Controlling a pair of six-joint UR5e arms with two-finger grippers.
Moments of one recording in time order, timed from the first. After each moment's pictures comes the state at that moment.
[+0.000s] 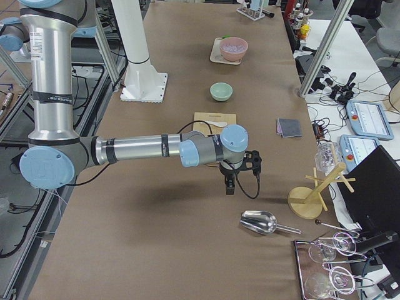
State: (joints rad) left arm -1.24 -1.84 -1.78 -1.95 -2.20 -0.67; right arm 1.44 -1.60 1.69 -1.42 2.40 0.20
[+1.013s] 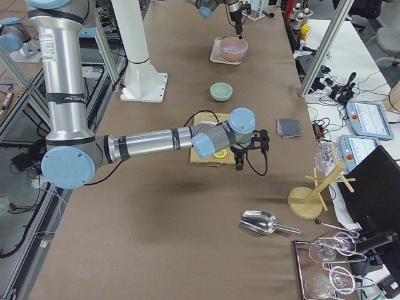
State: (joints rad) left arm -0.89 -1.90 -1.76 -1.95 -1.89 -0.91; right arm 1.33 -1.50 1.70 -1.25 2.47 0.55
